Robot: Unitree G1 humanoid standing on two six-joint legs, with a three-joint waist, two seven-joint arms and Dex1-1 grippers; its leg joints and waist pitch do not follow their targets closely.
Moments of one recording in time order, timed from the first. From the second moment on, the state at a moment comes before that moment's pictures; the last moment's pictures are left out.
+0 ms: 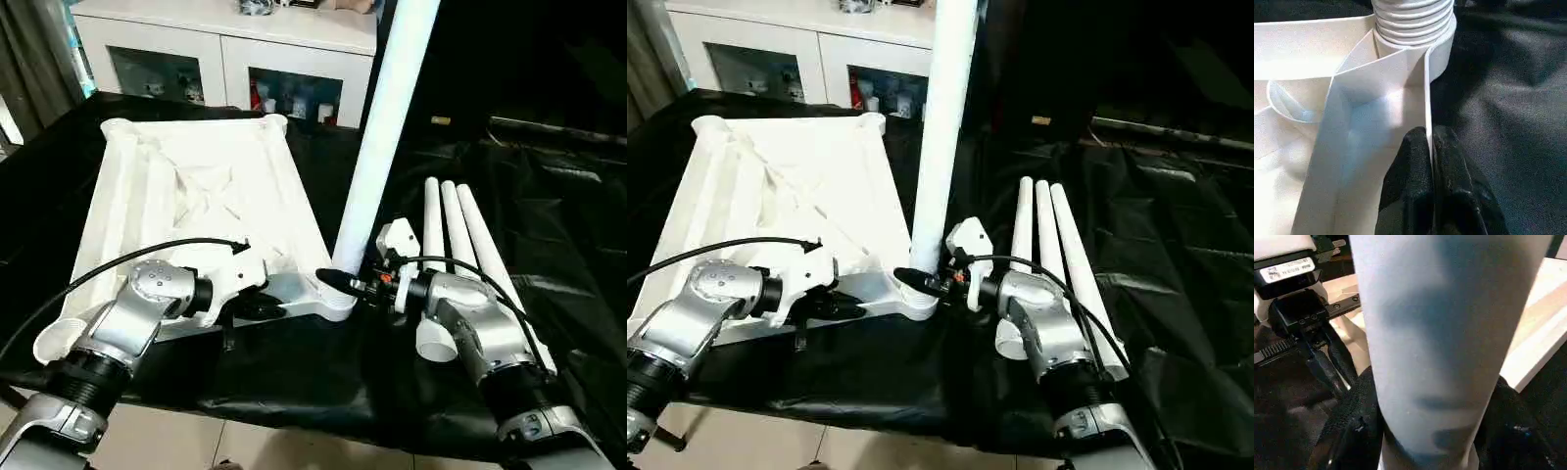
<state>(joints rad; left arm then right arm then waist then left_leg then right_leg) -0.47 0.53 -0.31 0.37 -0.02 0.15 -1.15 -0.46 -0.20 0.15 0.52 0.21 0.06 0.98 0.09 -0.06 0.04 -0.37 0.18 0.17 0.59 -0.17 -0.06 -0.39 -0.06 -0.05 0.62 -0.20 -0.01</state>
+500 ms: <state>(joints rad) -0.54 0.41 -0.29 0.44 0.03 0.35 -0.92 -0.64 -0.01 0.07 0.83 0.15 -0.03 0.48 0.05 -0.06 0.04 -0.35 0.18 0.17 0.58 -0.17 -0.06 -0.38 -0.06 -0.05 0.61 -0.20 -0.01</state>
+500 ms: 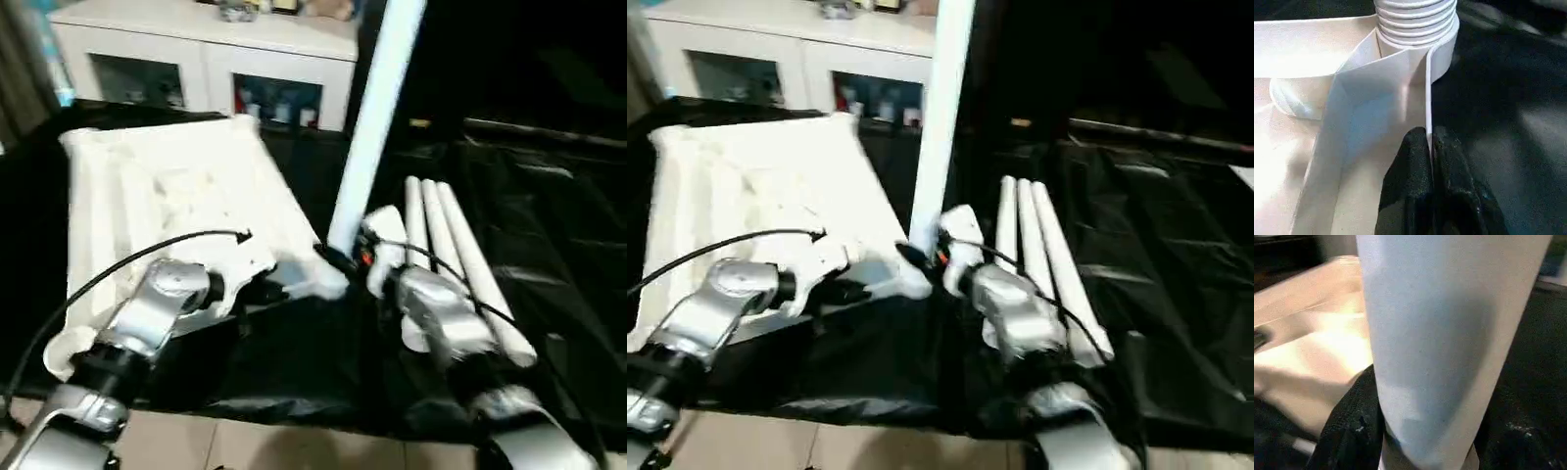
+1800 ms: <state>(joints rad) -0.60 0.29 -0.26 0.32 0.07 0.68 -0.63 -0.89 0.12 -0.05 1.16 0.10 -0.08 0.15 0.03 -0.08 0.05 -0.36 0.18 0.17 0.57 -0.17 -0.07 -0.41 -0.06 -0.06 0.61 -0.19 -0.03</state>
